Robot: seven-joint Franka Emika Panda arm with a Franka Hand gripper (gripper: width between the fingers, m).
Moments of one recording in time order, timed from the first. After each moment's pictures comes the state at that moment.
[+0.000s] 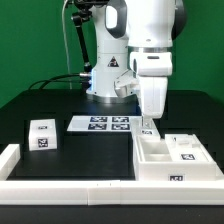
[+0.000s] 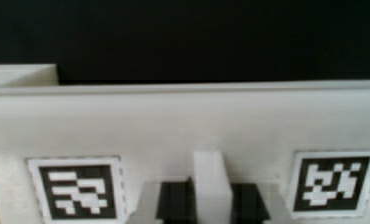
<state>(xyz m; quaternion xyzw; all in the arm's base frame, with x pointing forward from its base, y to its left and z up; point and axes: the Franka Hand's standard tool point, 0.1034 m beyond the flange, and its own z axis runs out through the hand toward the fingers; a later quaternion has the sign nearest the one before) 0.456 0.059 0.049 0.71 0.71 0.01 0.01</state>
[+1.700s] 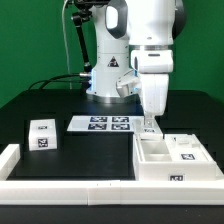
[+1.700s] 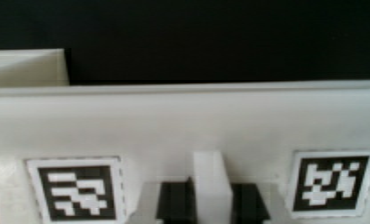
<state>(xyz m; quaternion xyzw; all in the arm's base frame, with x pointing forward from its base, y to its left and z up) 0.457 0.064 0.052 0.71 0.70 0.02 0.02</state>
